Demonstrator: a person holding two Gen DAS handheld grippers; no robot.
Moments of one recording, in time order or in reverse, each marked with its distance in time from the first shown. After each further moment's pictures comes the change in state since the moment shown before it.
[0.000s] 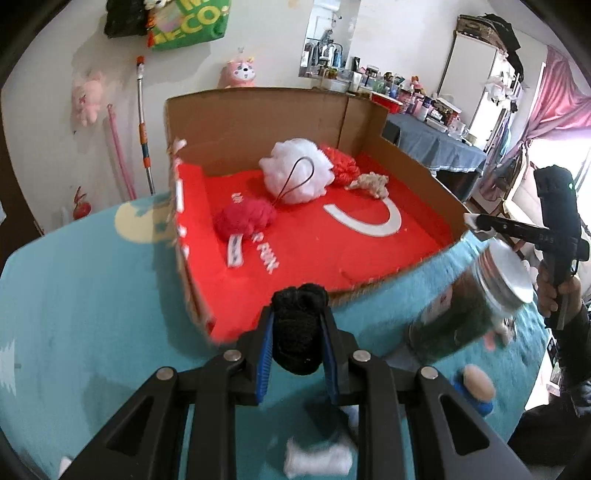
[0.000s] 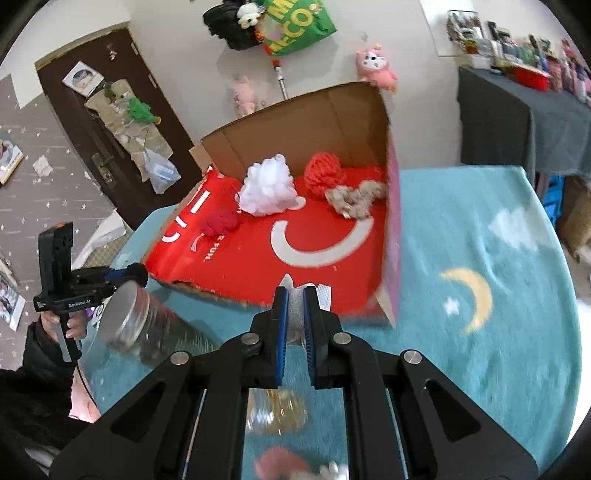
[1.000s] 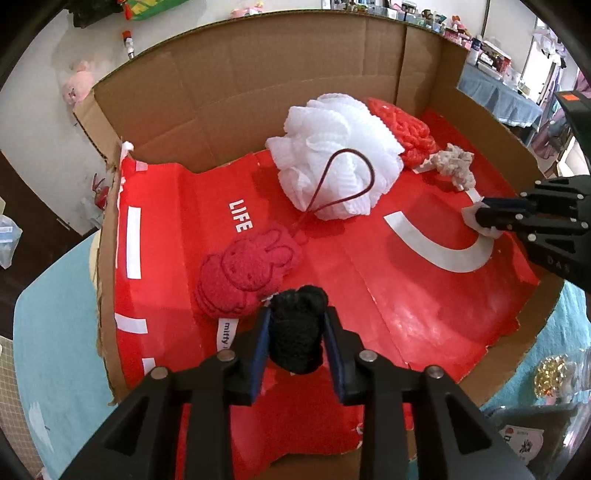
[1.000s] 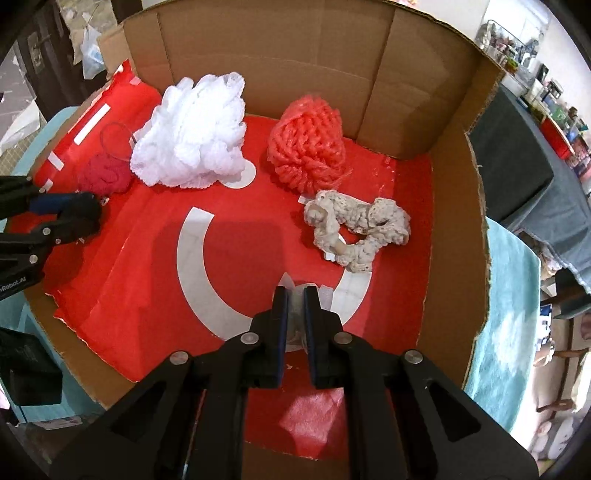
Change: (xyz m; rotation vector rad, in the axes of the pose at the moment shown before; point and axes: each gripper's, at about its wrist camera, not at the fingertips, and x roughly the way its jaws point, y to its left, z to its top) left arm 0.116 -0.002 0.075 0.027 0.245 0.210; right arm 0.157 0.009 0.071 -0.261 0.381 -0.381
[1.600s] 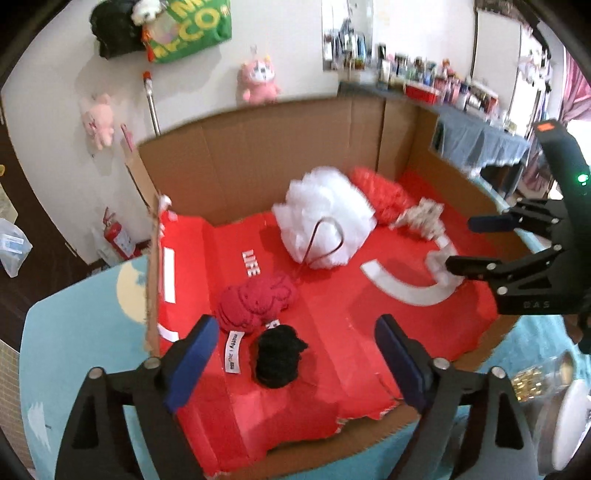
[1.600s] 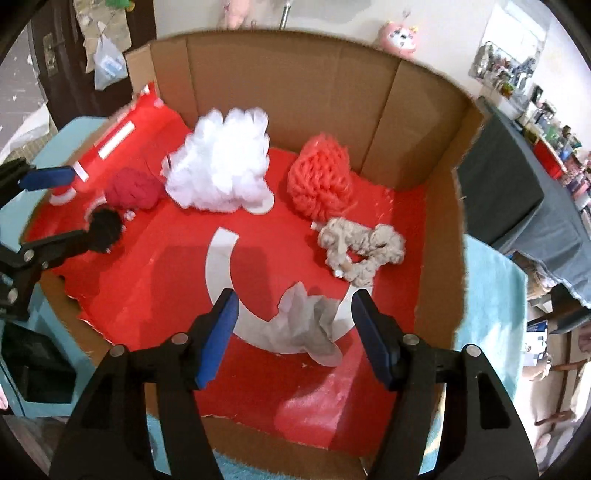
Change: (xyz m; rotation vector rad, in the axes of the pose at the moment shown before) left arm -0.063 -0.009 -0.012 -0.024 -0.246 -0.006; right arm -0.041 0.022 -0.001 -0.015 -0.116 -0.011
